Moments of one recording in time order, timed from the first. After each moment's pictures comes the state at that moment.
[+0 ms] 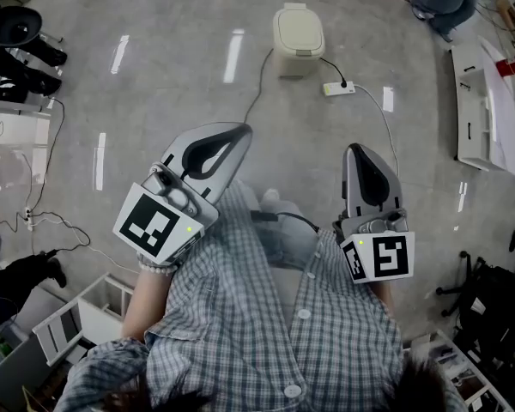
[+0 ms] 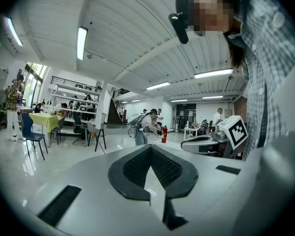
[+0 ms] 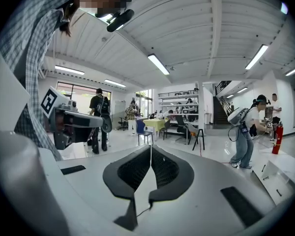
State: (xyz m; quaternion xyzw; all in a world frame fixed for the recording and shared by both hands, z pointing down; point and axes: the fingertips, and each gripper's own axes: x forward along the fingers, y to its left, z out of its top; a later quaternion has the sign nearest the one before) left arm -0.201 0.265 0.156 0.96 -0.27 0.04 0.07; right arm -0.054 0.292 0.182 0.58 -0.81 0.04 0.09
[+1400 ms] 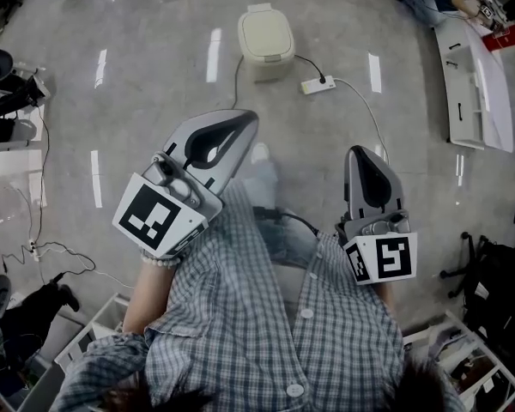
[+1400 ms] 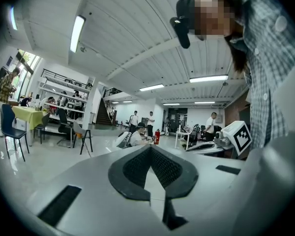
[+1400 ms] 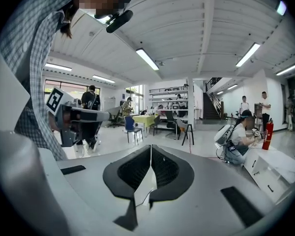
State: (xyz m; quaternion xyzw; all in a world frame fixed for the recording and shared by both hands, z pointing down) left arm -0.106 0.176 0.152 0.97 -0.21 0.02 0.07; right arm 0.029 0.236 0.192 0.62 -0.77 0.06 0.10
